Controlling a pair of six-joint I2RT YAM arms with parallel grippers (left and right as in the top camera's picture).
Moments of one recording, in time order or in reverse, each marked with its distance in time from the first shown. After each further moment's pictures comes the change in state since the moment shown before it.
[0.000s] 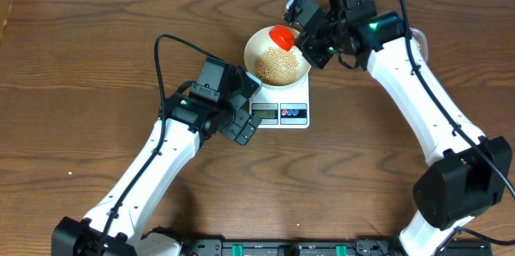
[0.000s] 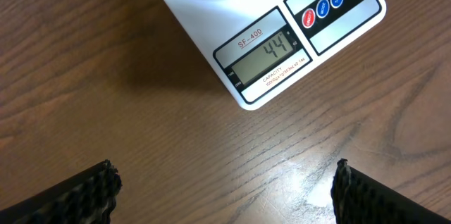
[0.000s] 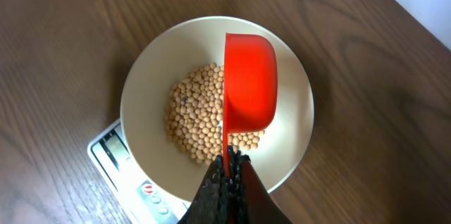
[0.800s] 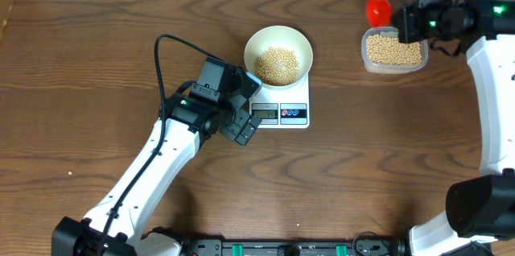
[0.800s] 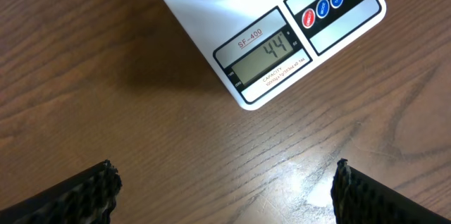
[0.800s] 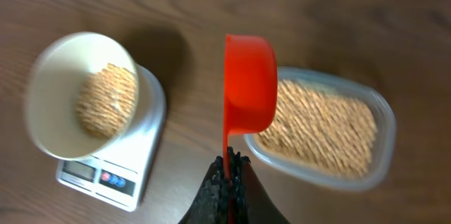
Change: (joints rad) left arm 0.000 0.000 0.000 0.000 0.000 0.000; right arm -0.429 -0.108 0.089 -0.234 -0.016 0.252
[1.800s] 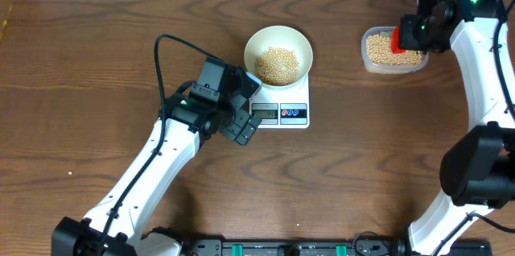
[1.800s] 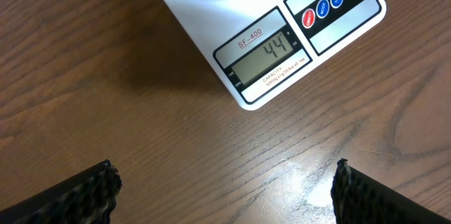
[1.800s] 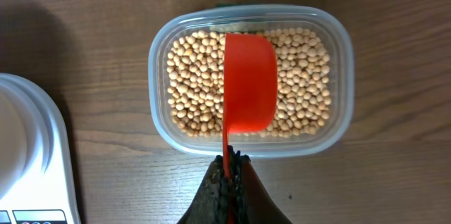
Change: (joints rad) left arm 0.000 0.000 0.000 0.000 0.000 0.000; right arm -0.009 0.190 -0.004 0.000 0.239 0.197
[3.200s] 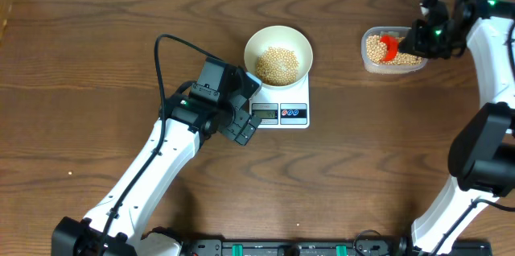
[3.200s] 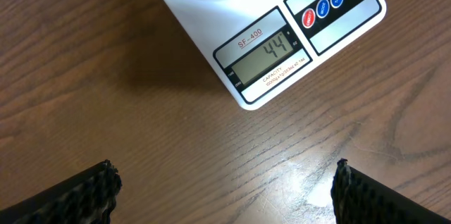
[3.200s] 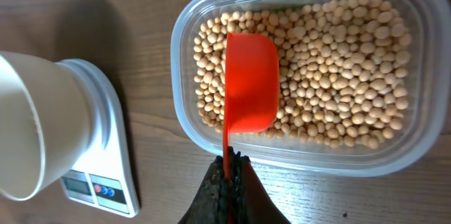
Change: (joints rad) left arm 0.000 0.000 0.000 0.000 0.000 0.000; right arm -0.146 0.098 0.000 -0.021 -0.375 -0.048
